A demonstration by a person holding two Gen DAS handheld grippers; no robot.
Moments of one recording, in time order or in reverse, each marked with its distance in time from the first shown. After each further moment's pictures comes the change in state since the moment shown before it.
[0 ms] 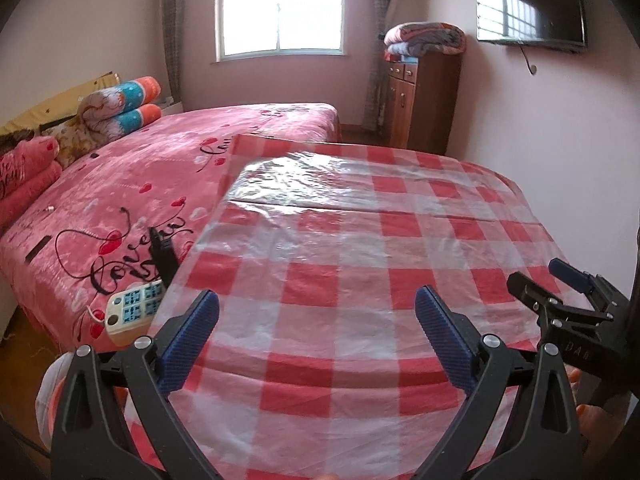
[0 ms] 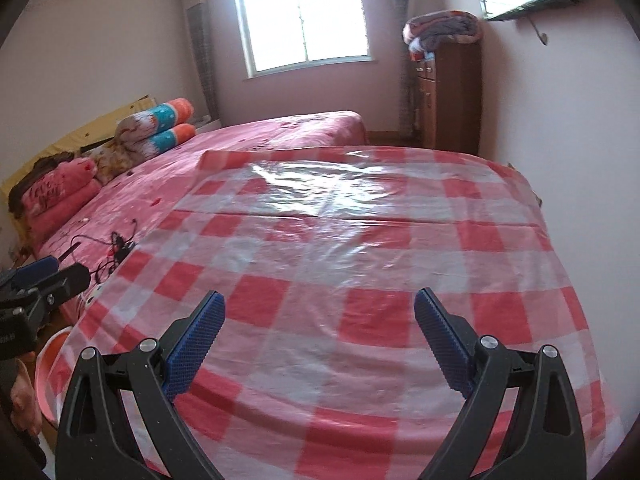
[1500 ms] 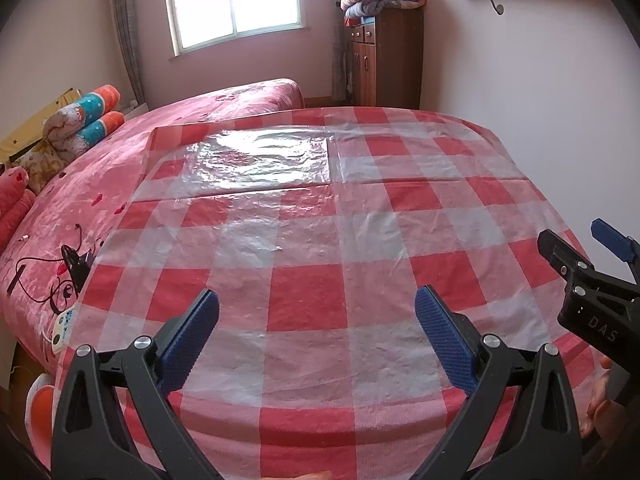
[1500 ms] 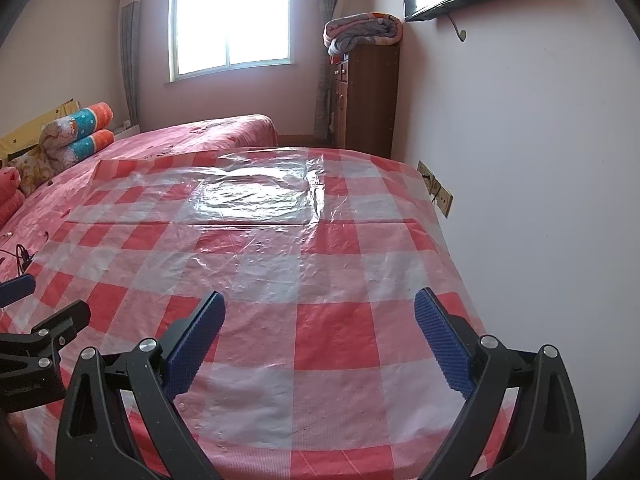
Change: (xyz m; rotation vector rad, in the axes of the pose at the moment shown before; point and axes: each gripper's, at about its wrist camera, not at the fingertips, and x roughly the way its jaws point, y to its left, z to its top) left arm 0.072 -0.115 -0.002 0.121 0.090 -0.025; right arm 0.007 -0.092 -0.005 0.028 -0.022 -0.299
